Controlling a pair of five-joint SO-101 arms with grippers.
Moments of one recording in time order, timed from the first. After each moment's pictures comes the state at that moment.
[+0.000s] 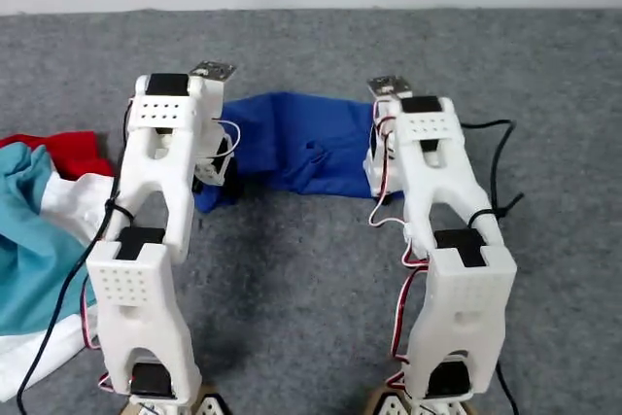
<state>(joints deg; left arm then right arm) -1.5 33.9 -23.9 99.5 -2.7 -7.6 29.5 -9.0 76.8 6.8</state>
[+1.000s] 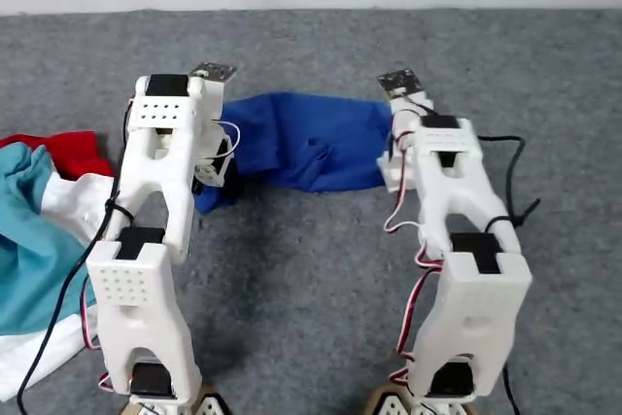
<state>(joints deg) -1.5 33.9 -23.5 99.4 -3.0 -1.5 27.2 0.0 60.4 17.1</state>
